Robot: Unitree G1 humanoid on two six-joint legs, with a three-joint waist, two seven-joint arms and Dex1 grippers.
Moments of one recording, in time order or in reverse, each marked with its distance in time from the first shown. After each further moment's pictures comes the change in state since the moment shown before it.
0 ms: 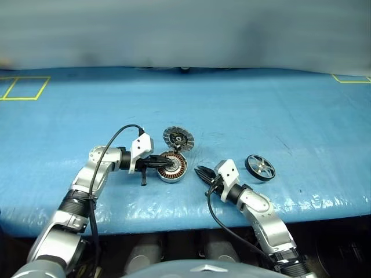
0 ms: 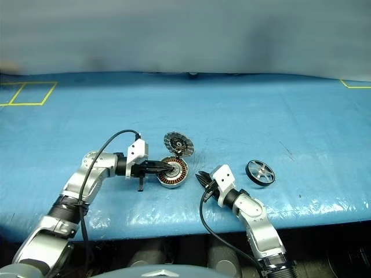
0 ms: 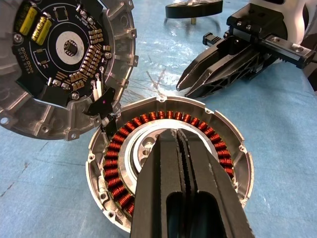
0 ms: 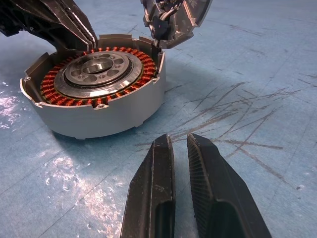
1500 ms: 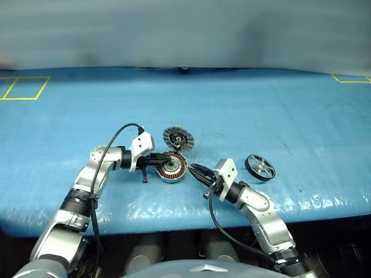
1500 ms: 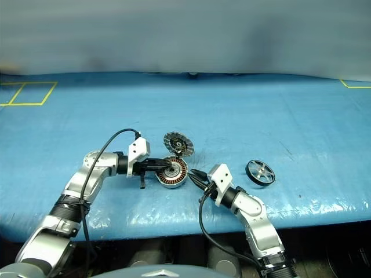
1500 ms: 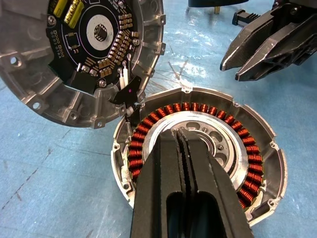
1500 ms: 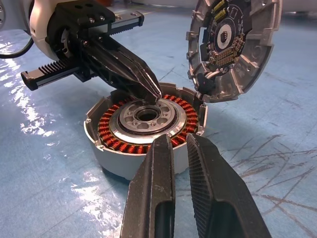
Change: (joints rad) left arm -0.001 -0.019 0.021 0.007 0.038 0.019 0.051; right arm -0.012 -0.004 0.021 -0.023 0.065 -0.082 0.104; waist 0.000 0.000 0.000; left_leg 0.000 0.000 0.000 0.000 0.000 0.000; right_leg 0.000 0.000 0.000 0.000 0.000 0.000
